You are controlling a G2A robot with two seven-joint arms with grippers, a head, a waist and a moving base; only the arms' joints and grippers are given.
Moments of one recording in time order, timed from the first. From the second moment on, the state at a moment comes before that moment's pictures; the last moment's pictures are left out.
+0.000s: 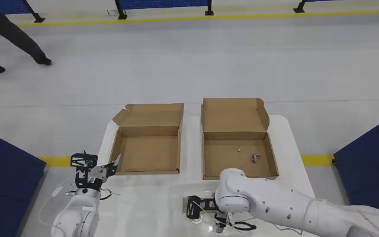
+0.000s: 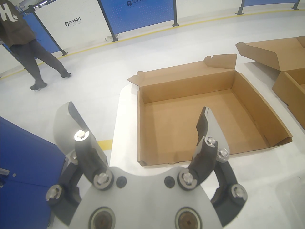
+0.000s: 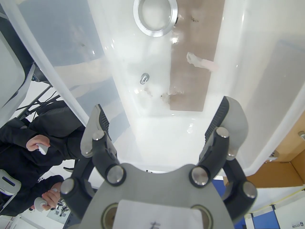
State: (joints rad) left arm 1.73 -1.15 -1.60 -1.80 1.33 0.00 0.00; right arm -0.69 -0.98 0.23 -1.82 -0.65 -0.26 1.47
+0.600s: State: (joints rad) left arm 1.73 -1.15 -1.60 -1.80 1.33 0.00 0.00; right arm -0.73 -1.02 0.20 -1.79 -0.77 -0.24 1.48
